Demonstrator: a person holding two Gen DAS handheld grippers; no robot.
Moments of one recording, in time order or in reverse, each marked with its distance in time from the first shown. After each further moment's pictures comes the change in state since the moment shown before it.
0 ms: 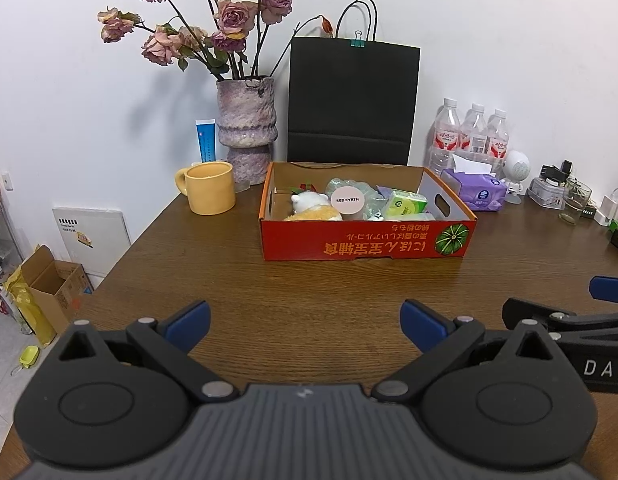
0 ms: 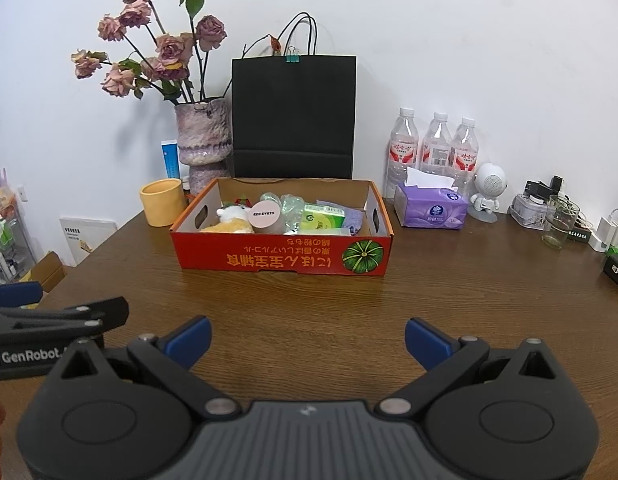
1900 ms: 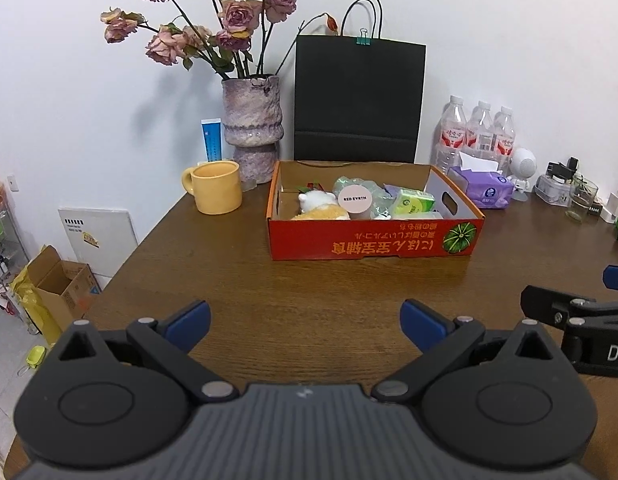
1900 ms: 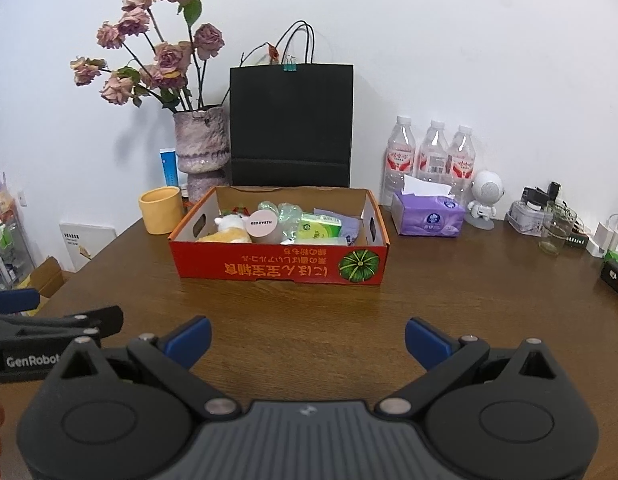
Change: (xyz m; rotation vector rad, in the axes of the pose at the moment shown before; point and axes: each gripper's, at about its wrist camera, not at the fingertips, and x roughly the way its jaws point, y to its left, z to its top) left arm 0.003 0.004 0.005 0.012 0.011 0.014; right arm -0.002 0.001 0.003 0.007 -0.017 -0.010
